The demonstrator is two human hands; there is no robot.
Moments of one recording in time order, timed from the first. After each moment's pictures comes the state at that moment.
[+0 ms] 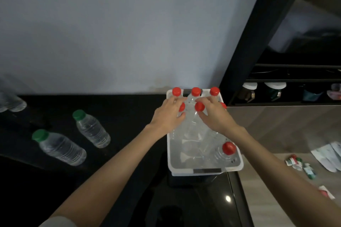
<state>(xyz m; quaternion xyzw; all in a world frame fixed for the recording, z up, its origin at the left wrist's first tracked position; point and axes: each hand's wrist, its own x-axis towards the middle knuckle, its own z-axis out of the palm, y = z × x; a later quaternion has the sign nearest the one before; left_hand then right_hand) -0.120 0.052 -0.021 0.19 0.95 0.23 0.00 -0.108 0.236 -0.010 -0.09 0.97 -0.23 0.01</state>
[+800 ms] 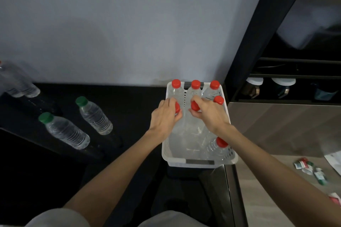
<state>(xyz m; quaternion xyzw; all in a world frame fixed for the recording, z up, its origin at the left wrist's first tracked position) -0.086 0.067 -0.049 0.09 0.97 0.19 -0.09 -0.100 0.238 -0.027 -0.19 0.97 -0.18 -0.03</state>
